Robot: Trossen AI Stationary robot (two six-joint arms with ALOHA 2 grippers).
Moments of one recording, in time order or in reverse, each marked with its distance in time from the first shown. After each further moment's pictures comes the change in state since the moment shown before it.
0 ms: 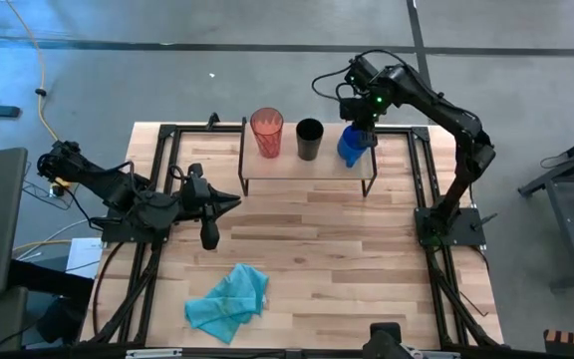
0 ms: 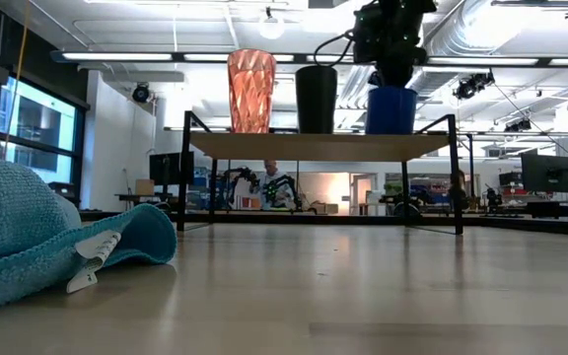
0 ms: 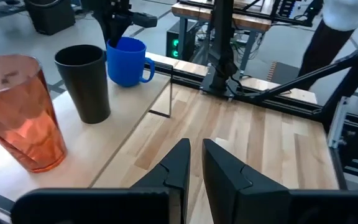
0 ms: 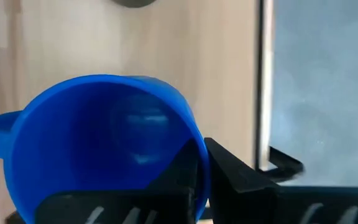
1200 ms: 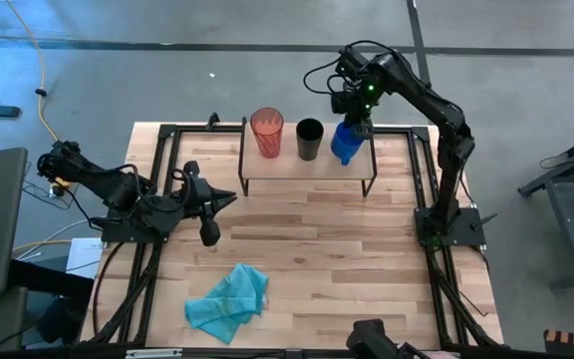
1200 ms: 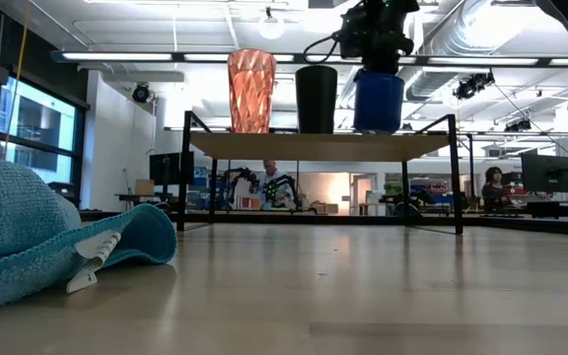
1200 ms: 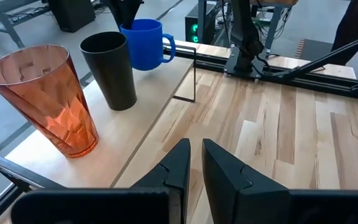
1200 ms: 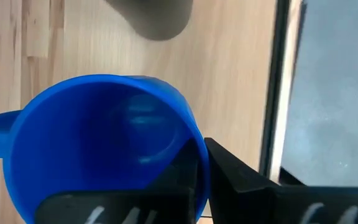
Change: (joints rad) left arm 0.000 0.000 0.000 -0.125 -0.054 0.003; right arm 0.003 0.179 0.293 -0.187 -0.095 -0.062
